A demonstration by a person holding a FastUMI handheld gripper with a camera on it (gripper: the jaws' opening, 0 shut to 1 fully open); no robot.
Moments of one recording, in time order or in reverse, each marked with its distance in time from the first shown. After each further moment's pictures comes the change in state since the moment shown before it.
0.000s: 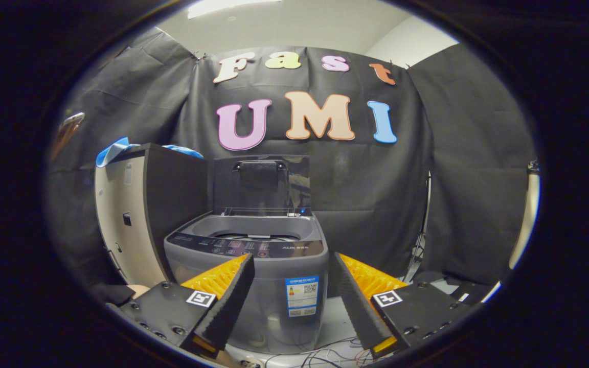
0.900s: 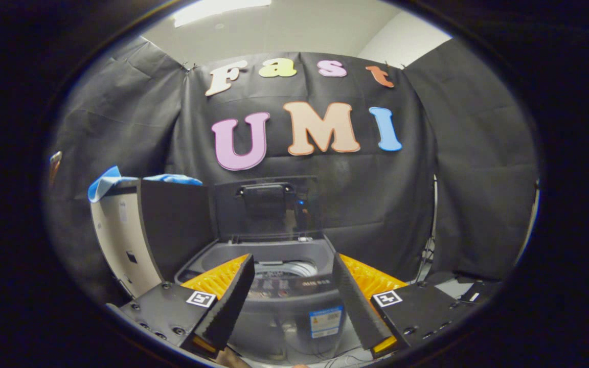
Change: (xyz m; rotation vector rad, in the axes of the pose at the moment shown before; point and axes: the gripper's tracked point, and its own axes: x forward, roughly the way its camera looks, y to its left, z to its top) arm 0.058 0.061 0.093 0.069 -0.047 0.031
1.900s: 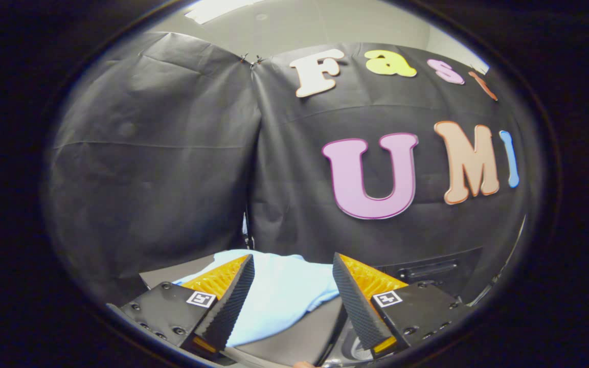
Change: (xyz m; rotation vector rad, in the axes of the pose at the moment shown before) arm 0.176 0.354 0.168 0.013 0.060 0.391
